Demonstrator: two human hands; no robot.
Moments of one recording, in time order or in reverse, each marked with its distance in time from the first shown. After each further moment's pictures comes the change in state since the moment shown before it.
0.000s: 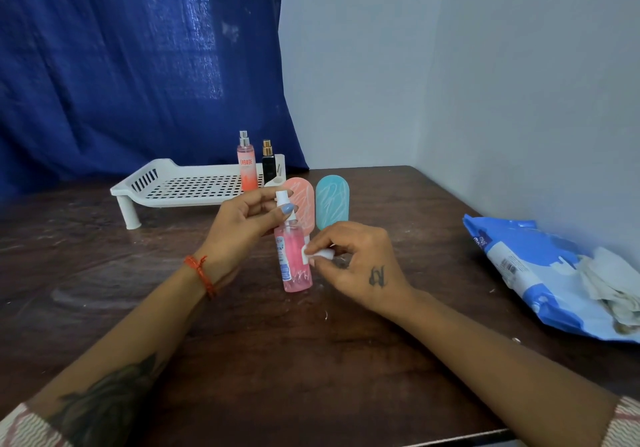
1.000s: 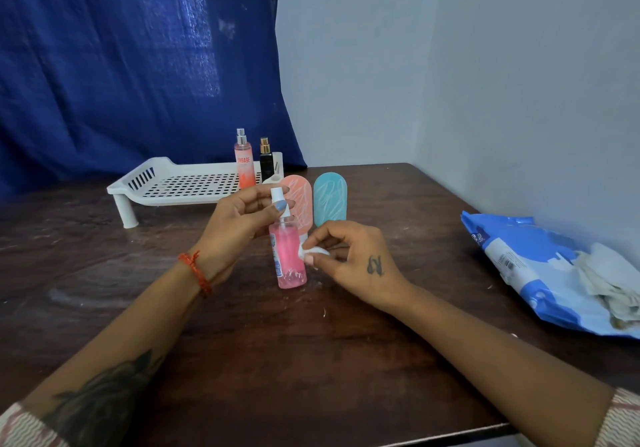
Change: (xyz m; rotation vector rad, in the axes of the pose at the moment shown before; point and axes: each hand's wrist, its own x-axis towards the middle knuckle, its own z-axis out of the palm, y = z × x) left_hand 0.001 0.002 0.000 -0.065 -0.002 -0.043; right_hand 0.001 -0.005 0.001 0.183 -0.087 0.288
